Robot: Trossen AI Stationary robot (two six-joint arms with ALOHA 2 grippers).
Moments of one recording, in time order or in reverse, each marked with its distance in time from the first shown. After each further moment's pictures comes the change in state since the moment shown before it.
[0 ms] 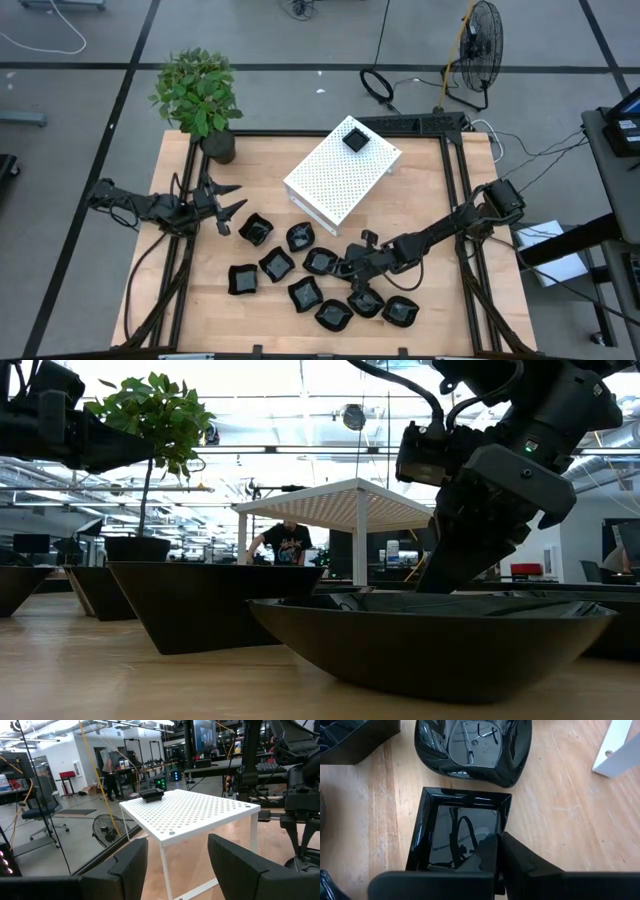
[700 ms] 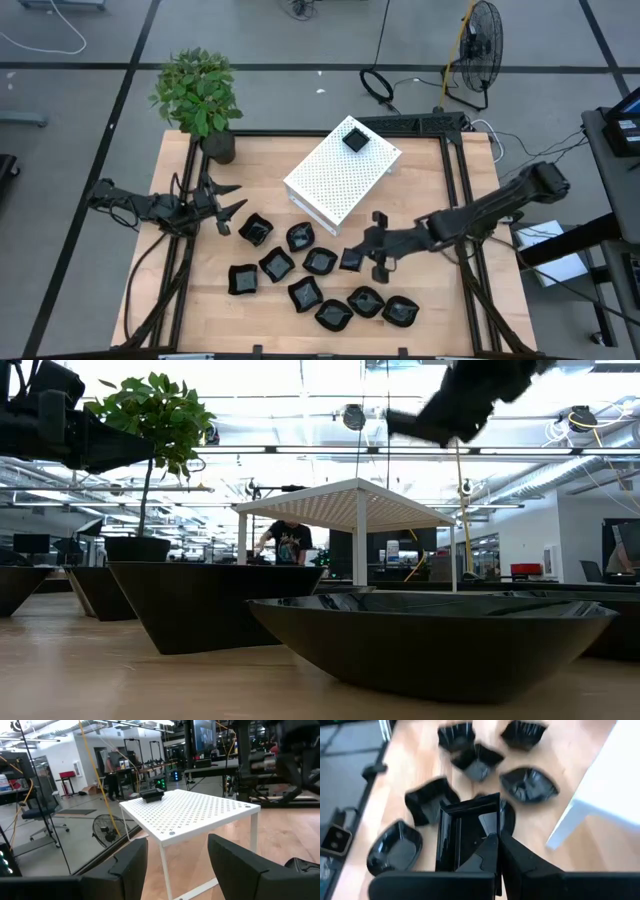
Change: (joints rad) left arm 0.000 0.000 0.000 0.000 0.000 0.000; right arm -0.024 -0.454 -0.002 -0.120 -0.024 -0.191
